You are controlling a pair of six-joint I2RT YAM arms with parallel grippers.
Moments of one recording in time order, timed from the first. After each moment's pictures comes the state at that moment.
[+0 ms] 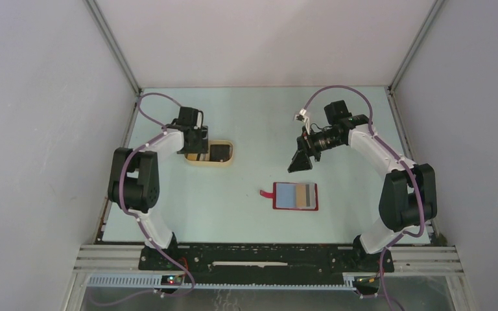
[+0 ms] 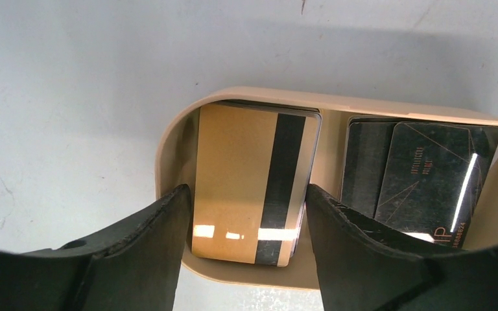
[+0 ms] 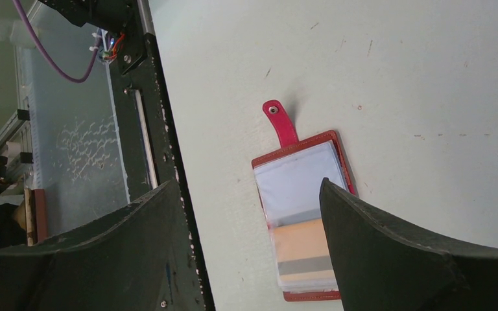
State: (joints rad) left arm -0.16 1.78 1.16 -0.41 -0.14 -0.15; right arm 0.25 1.62 1.26 -0.83 -1.03 -0.48
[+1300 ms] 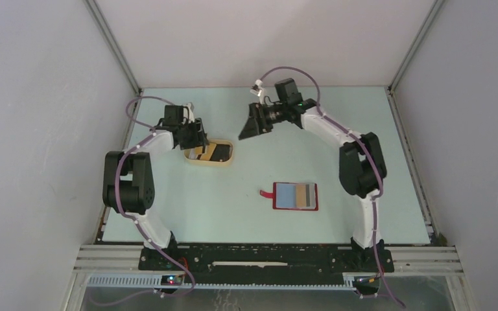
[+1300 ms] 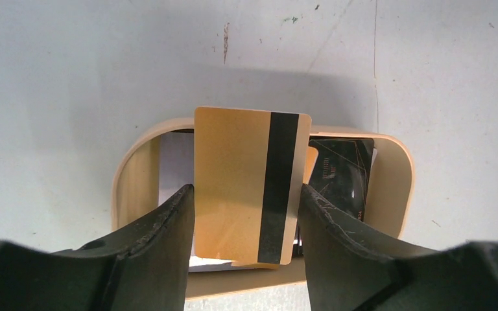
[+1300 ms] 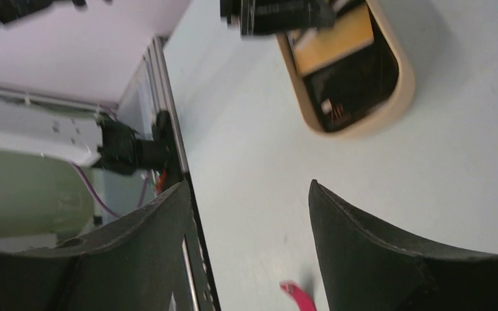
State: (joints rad) left arm -0.06 1.75 1.14 -0.29 0.19 -0.23; right arm 0.47 2.03 1.70 -0.41 -0.97 0.20
